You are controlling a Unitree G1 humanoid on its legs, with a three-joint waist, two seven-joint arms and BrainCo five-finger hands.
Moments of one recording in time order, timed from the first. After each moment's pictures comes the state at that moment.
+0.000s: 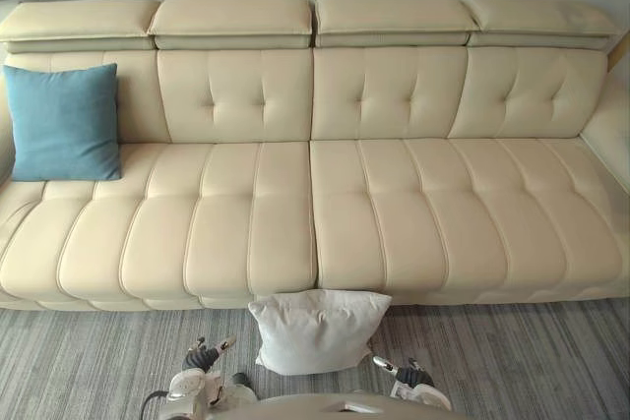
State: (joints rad) left arm 0.06 0.01 0.25 1.03 0.00 -0.02 0.08; right arm 0.11 0.02 -0.32 0.93 0.10 0.00 -0.11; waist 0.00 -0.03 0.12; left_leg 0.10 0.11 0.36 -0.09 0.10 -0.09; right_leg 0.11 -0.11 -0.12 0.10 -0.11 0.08
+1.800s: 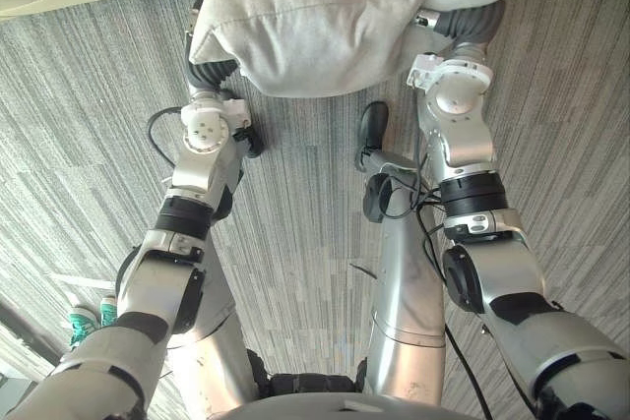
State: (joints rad) left arm -0.87 0.19 -0.11 0.46 -0.25 -0.11 0.38; right arm -0.99 -0.27 0.00 0.38 0.03 -0.02 -0.56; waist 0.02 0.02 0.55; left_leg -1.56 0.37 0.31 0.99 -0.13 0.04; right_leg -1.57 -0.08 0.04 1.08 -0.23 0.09
